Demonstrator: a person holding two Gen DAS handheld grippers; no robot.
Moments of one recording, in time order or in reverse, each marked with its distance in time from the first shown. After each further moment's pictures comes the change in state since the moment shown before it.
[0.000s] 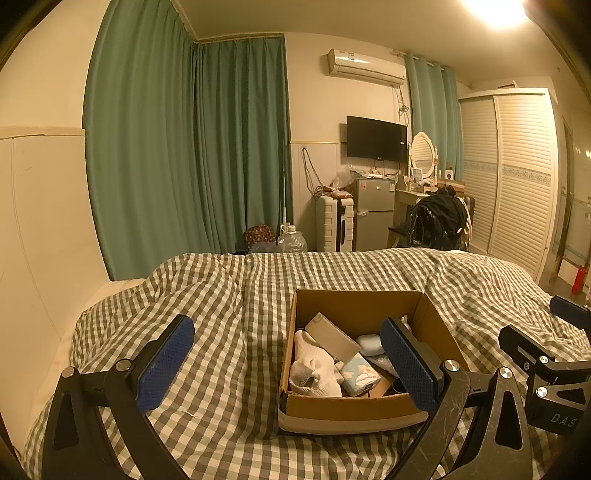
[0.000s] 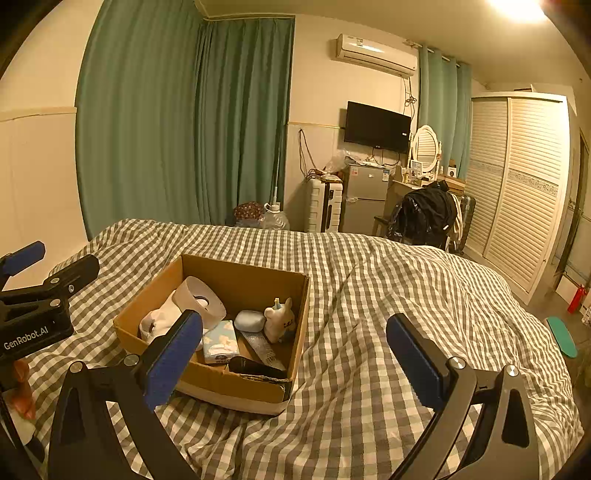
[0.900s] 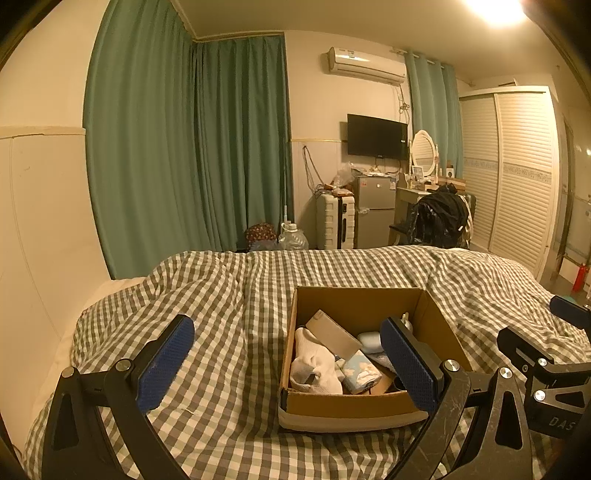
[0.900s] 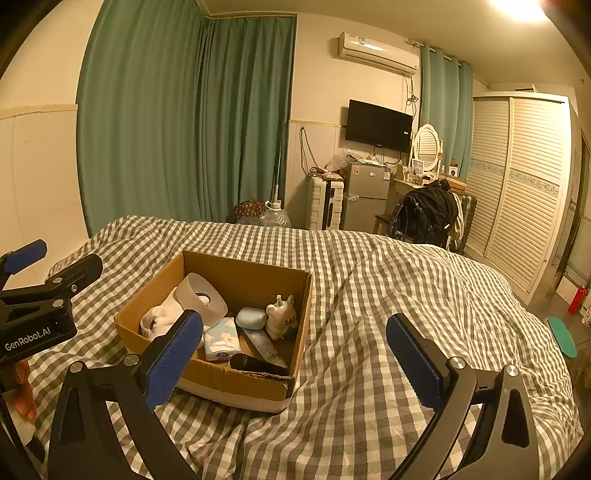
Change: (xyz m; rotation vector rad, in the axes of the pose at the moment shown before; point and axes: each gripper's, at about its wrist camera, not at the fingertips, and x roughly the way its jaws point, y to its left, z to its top) left arm 0.000 0.000 -0.003 0.004 0.002 0.009; right arm 0.001 0.002 -0.001 -0.005 0.004 0.003
